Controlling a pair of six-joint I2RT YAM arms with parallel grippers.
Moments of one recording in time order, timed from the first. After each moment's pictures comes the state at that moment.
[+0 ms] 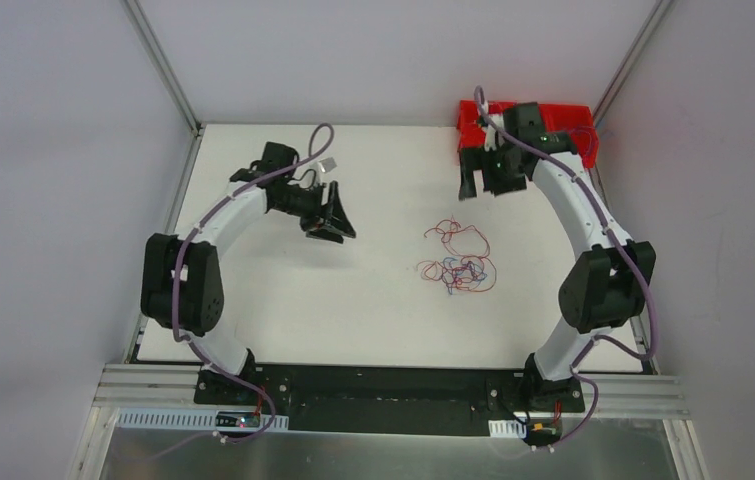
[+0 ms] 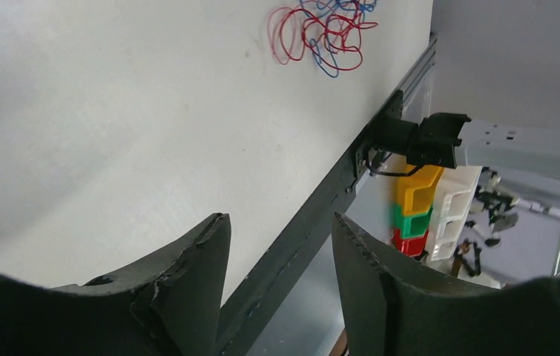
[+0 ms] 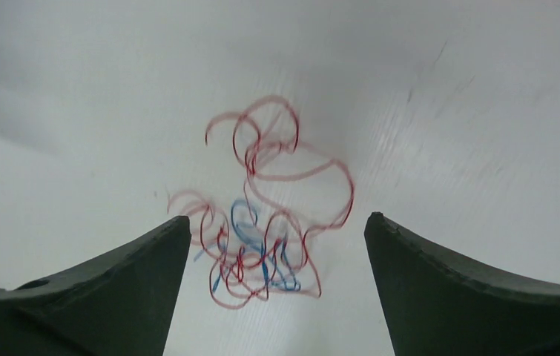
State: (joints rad) left arm -0.16 1.62 1.21 -0.67 0.88 -0.29; right arm 0.22 1.74 1.75 -0.91 -0.18 -0.02
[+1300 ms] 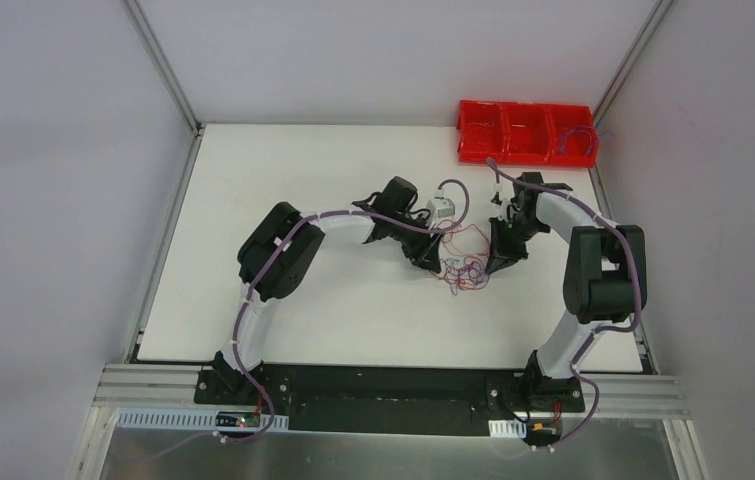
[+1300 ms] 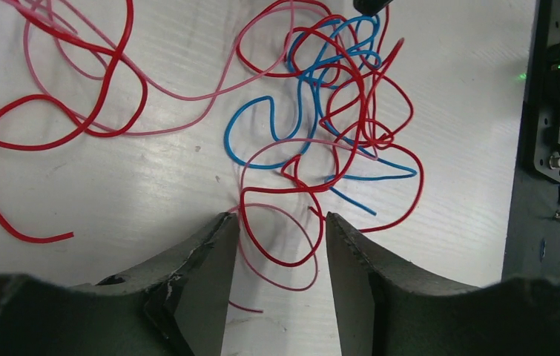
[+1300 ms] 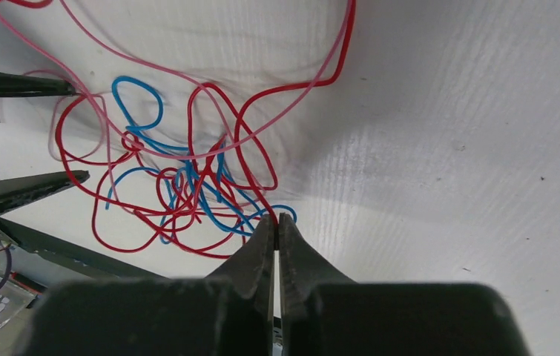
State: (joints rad) left arm -0.73 2.15 1.43 -0.05 0.77 0.03; right arm 0.07 1.77 1.16 -0.92 -0.32 0.05
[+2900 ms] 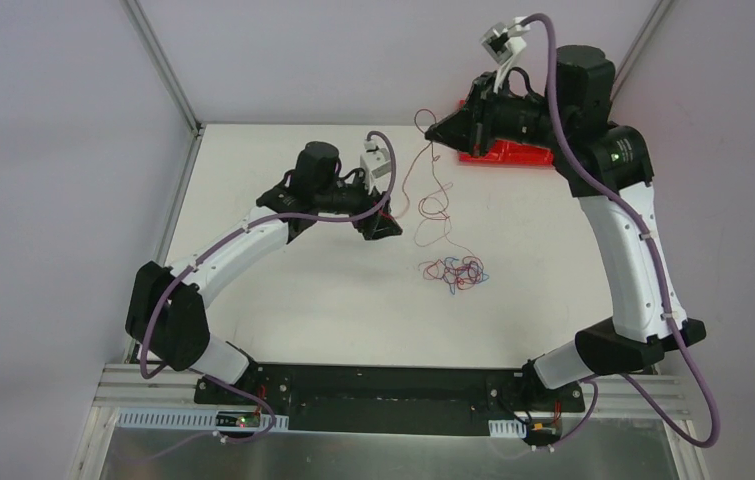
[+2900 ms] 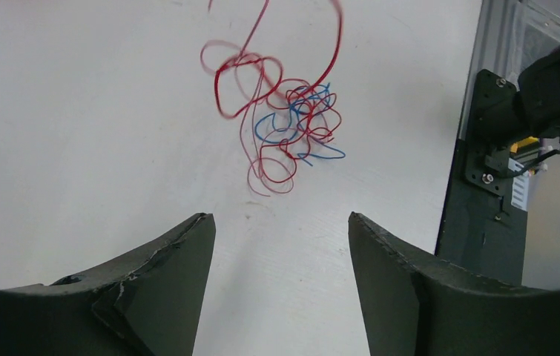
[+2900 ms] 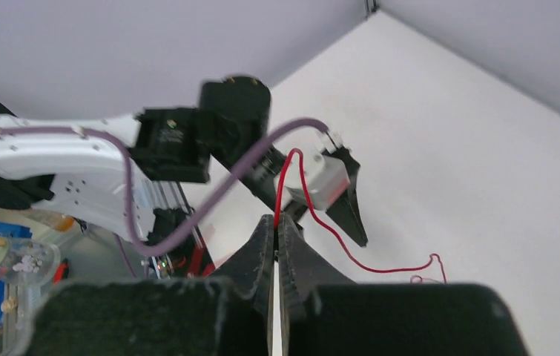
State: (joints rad) left arm -0.56 1.48 1.21 -0.18 0.70 0.06; right arm 0.44 1.49 2.08 -0.90 -0.67 0.16
